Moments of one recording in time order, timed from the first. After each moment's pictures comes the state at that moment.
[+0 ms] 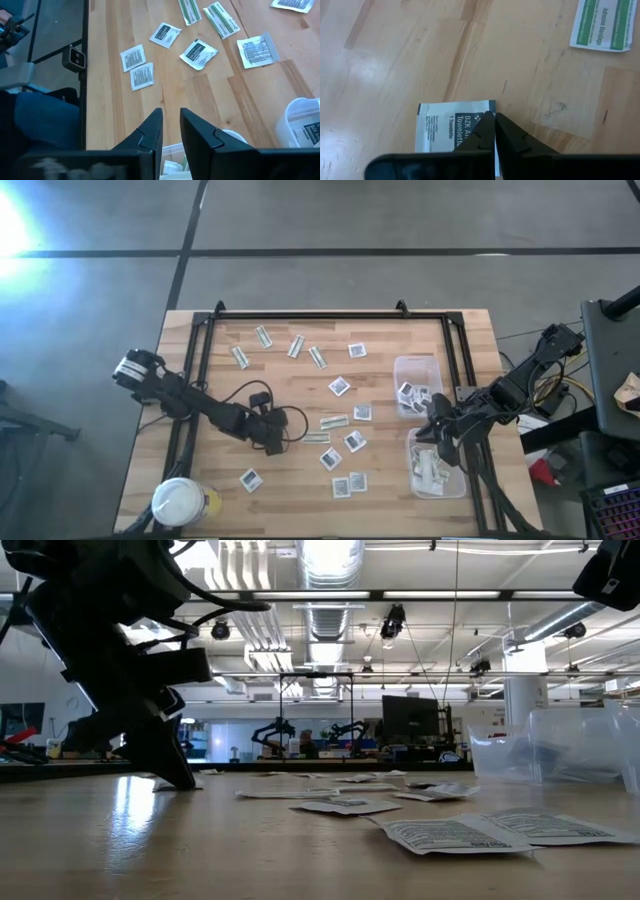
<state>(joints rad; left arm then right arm) -0.34 1.65 0.65 -0.23 -0.46 -0.52 0.69 0.84 0.77 -0.74 0.29 0.90</state>
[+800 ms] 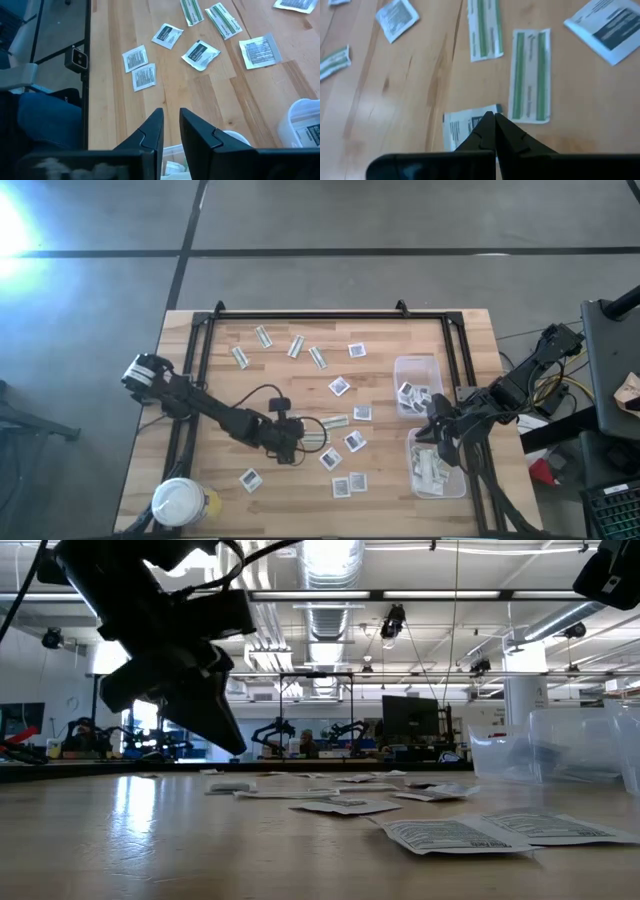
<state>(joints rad) -0.38 1.65 0.89 -0.26 -0.49 -0.29 0.69 0.84 0.77 -0.73 0.29 0.91</state>
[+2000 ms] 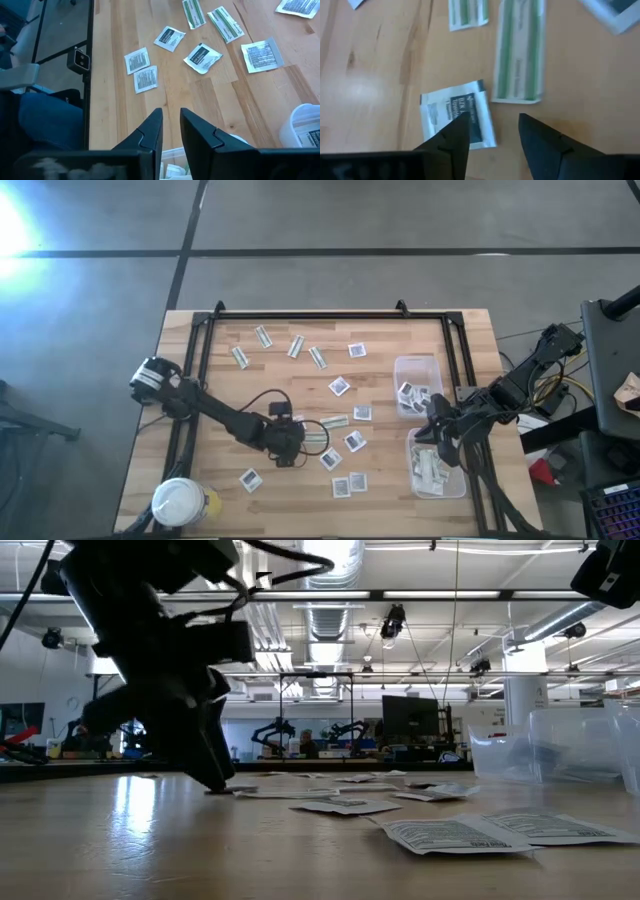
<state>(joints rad) -0.38 1.72 0.92 -0.31 -0.41 -0.35 0.69 0.84 0.76 -0.72 0.29 0.89</state>
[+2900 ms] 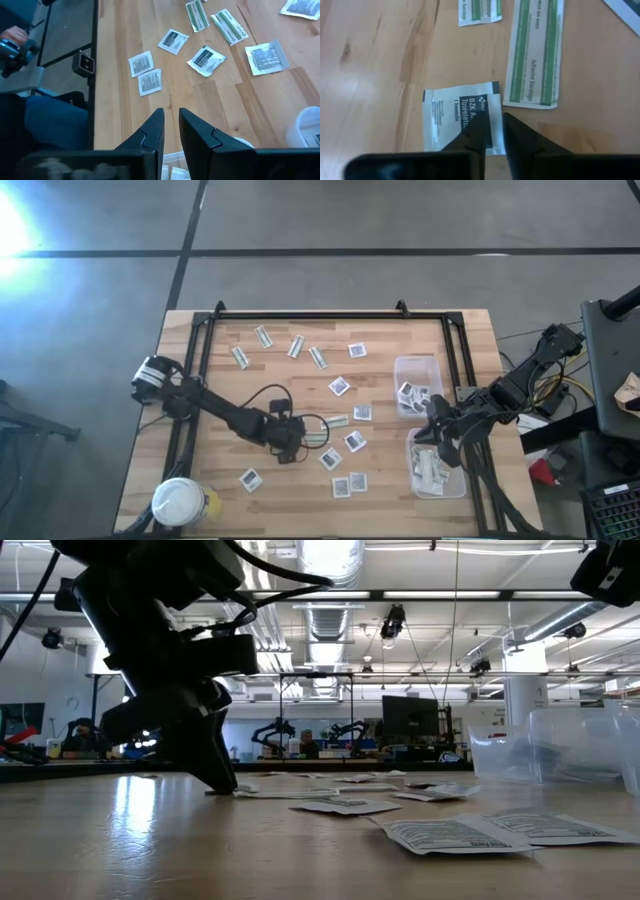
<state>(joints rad) -0.32 1.86 0.87 -0.27 -0.38 -0.37 0.69 0.84 0.76 -0.70 0.29 0.89</state>
